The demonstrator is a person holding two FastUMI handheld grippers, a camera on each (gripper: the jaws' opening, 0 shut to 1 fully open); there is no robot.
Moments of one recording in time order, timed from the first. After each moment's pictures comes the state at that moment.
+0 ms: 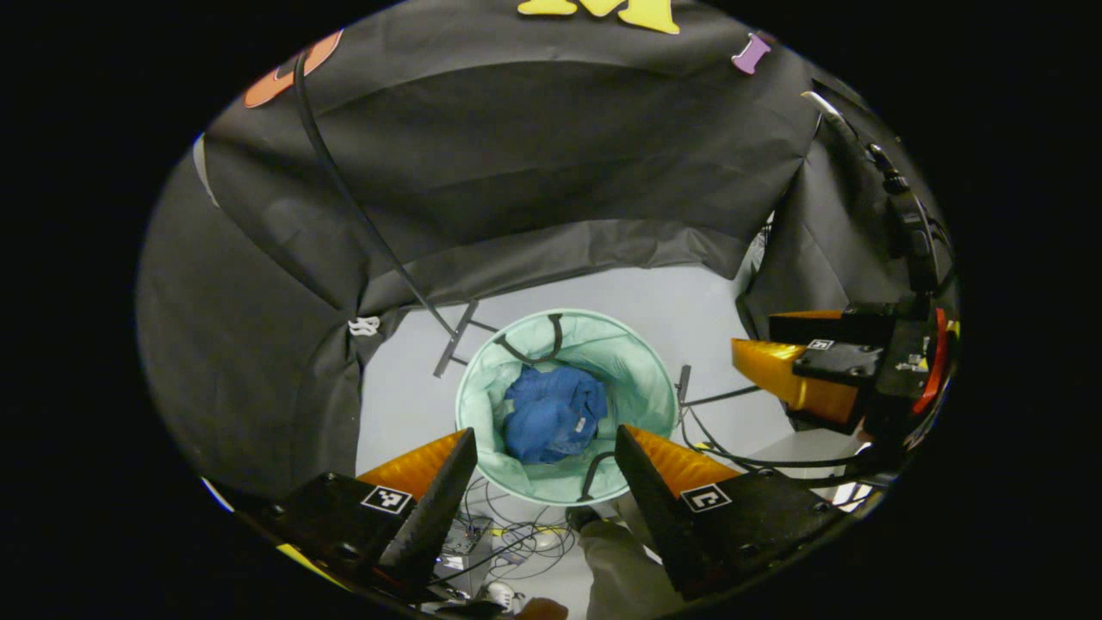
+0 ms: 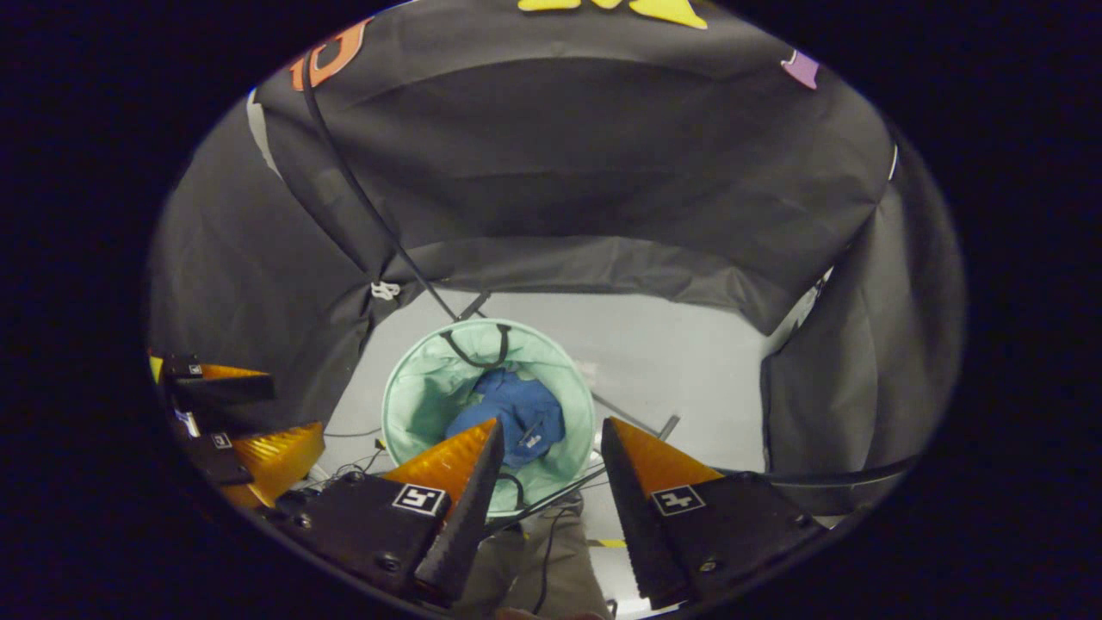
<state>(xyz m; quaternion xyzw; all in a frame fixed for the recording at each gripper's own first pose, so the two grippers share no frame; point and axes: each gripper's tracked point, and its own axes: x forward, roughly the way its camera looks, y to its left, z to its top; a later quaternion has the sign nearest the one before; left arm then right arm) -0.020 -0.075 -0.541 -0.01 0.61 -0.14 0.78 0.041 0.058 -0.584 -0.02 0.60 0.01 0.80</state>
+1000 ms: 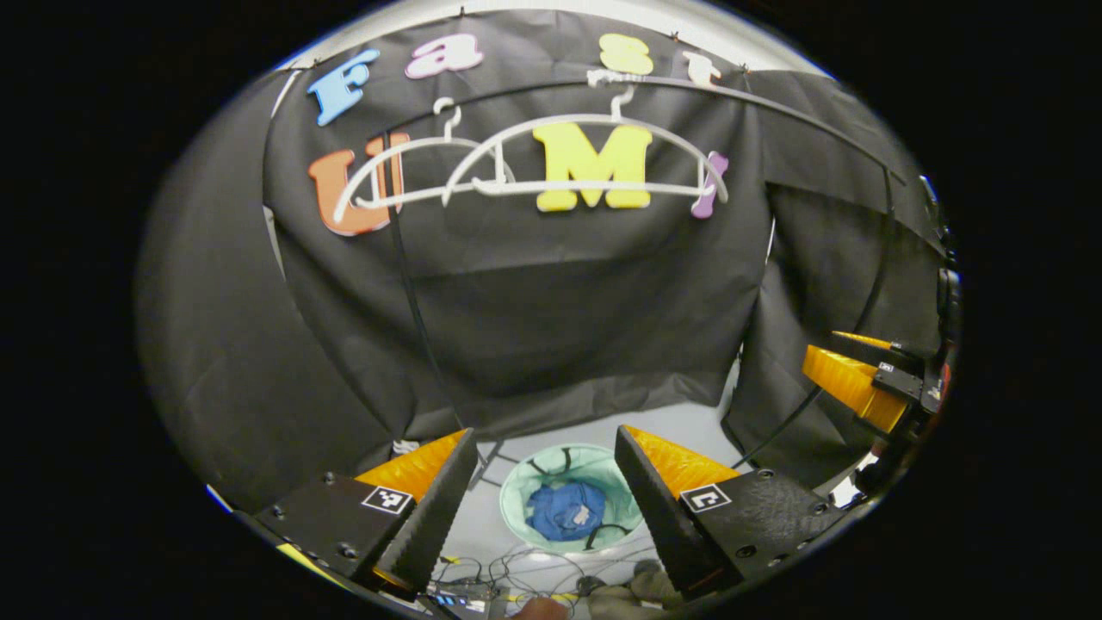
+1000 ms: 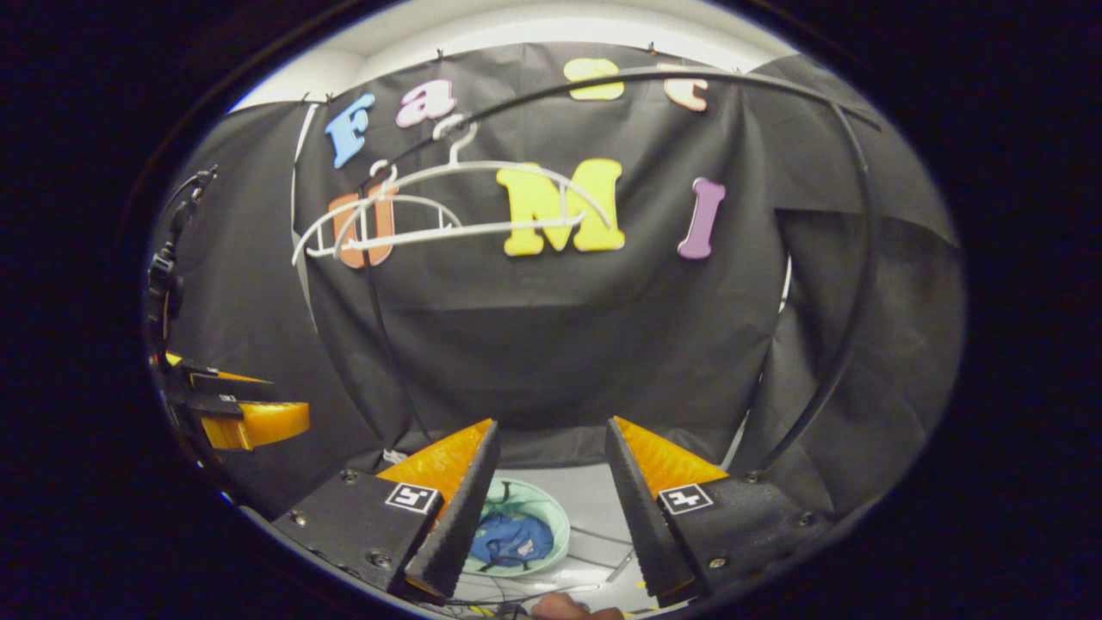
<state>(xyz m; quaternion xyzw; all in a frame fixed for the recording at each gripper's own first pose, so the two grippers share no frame) -0.003 -0.028 -0.244 -0.02 0.34 -0.12 0.93 -0.003 0.050 -0.248 0.01 0.26 -0.03 0.96</state>
